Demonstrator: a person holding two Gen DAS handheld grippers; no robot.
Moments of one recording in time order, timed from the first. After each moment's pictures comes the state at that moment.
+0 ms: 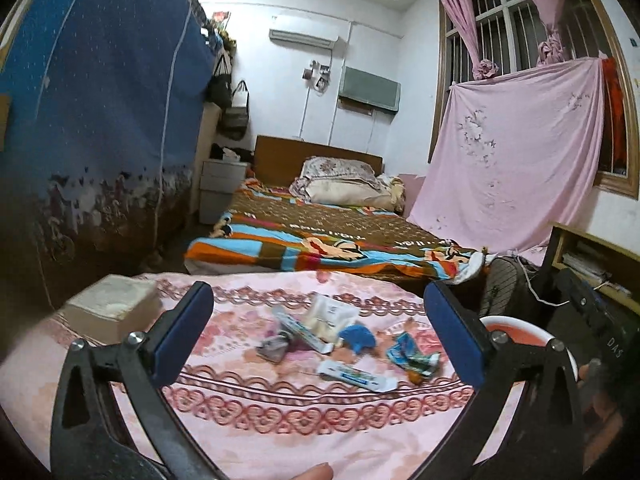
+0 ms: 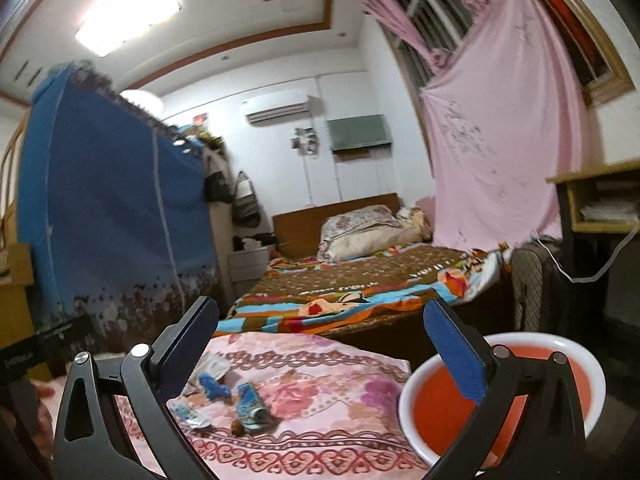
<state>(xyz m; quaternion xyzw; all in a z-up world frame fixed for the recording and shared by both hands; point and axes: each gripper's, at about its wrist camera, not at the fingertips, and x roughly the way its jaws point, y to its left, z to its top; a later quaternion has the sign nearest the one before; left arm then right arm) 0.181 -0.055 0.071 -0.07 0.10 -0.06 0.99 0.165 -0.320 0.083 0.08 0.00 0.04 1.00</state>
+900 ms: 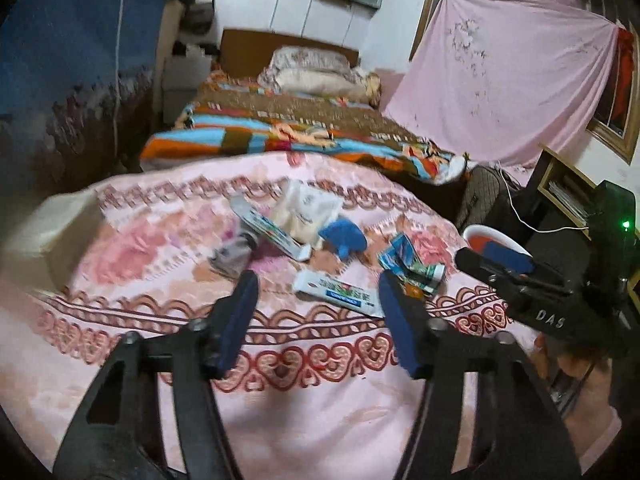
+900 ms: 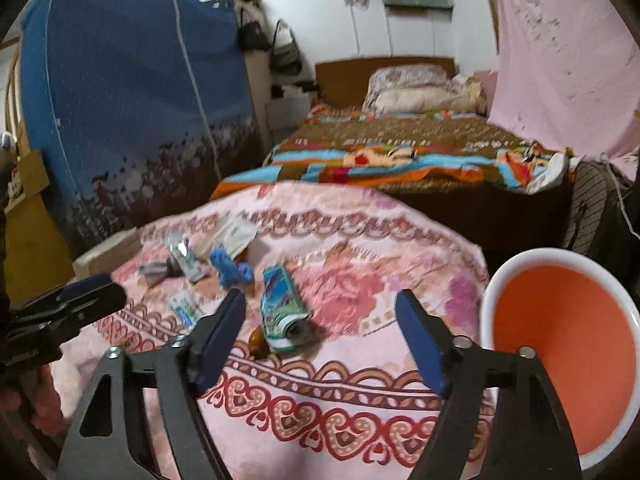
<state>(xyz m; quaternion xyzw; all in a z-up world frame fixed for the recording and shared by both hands) 0.242 -0.073 0.028 -0.07 0.32 -0.14 0.93 0.264 -0.280 0.039 0.04 0.29 0.14 0.95</state>
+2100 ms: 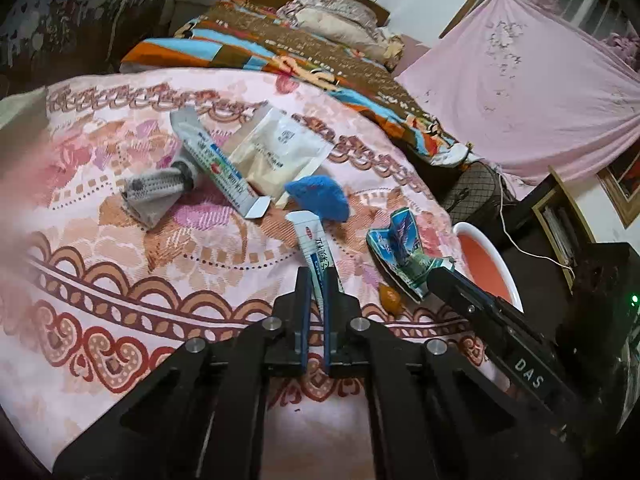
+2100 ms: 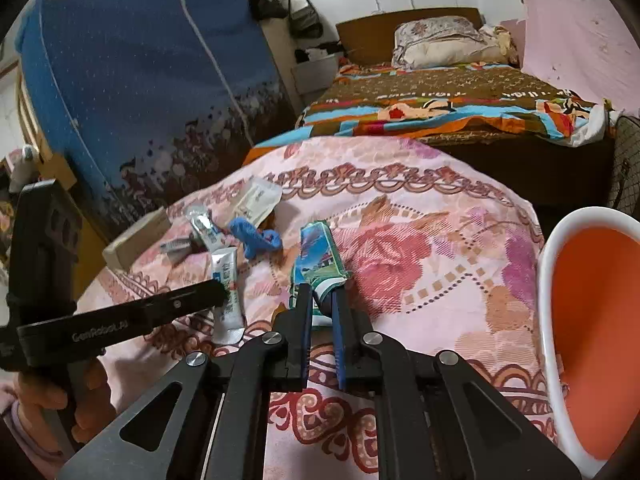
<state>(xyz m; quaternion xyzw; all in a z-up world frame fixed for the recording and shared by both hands) 0.277 -0.091 0.002 -0.19 0.42 -0.16 0.88 0.284 -0.283 0.021 0.09 0.35 0.20 0.91</state>
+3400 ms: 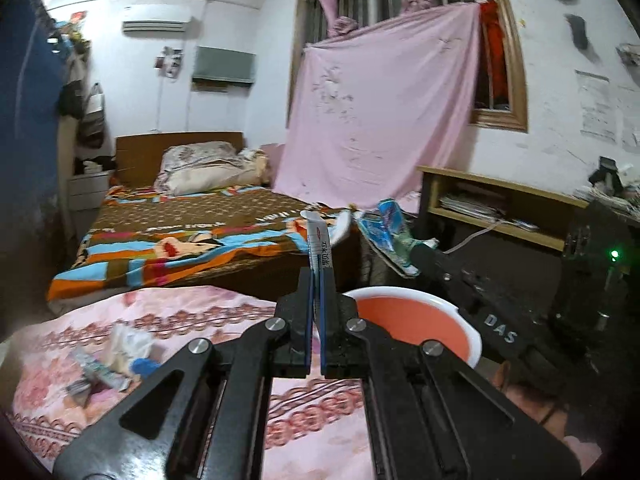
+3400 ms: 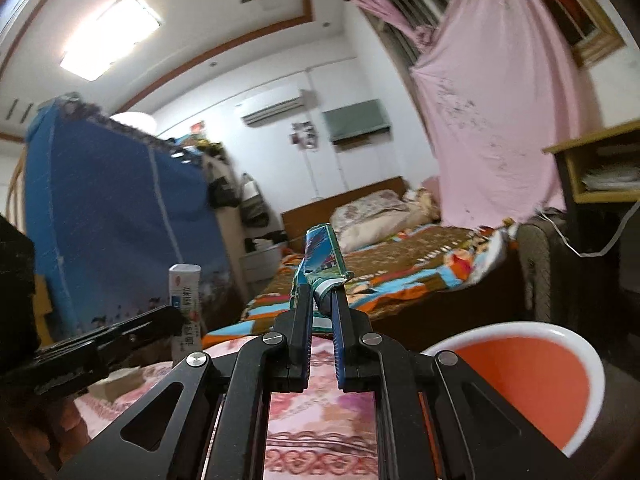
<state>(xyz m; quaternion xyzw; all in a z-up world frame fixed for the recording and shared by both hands) 0.200 -0.219 0.103 0.02 0.14 -0.31 0.94 0.179 -0.396 0.084 0.15 0.02 0.05 0.99</state>
